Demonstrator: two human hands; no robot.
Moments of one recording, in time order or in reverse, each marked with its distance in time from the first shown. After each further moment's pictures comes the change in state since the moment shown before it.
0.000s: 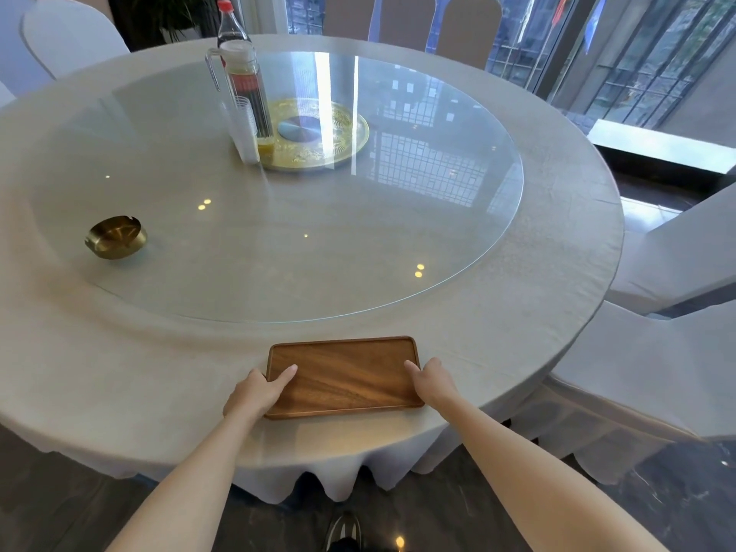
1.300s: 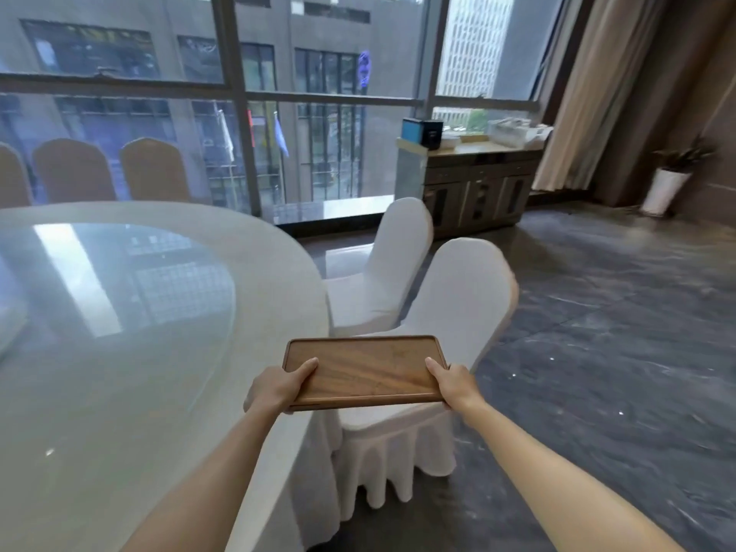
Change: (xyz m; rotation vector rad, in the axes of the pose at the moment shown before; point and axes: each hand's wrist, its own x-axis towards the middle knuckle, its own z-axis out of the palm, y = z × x) left_hand -0.189 0.394 0.150 0.091 -0.258 0.784; right_hand -0.102 0.225 -0.301 0.555 0.767 0.207
